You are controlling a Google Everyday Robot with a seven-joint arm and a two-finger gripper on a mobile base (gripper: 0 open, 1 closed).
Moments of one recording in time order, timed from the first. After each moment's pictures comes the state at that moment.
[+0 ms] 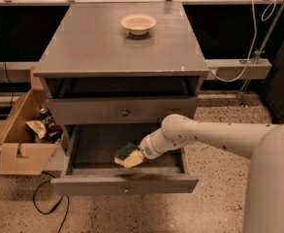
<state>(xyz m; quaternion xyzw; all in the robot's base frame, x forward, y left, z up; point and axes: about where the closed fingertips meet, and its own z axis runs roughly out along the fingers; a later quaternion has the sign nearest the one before) 0.578 0.027 0.506 -0.41 0.85 0.27 0.20</state>
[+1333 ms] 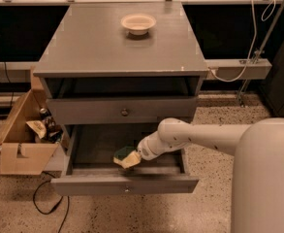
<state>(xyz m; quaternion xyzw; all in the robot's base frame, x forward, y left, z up) 0.594 0.038 0.474 -0.39 0.86 0.27 0.20</state>
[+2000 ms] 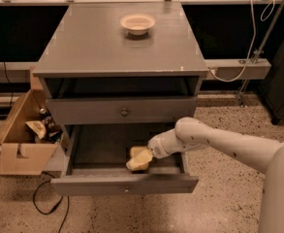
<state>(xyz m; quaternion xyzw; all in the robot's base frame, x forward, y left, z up) 0.597 0.011 0.495 -0.39 0.83 0.32 0.23</state>
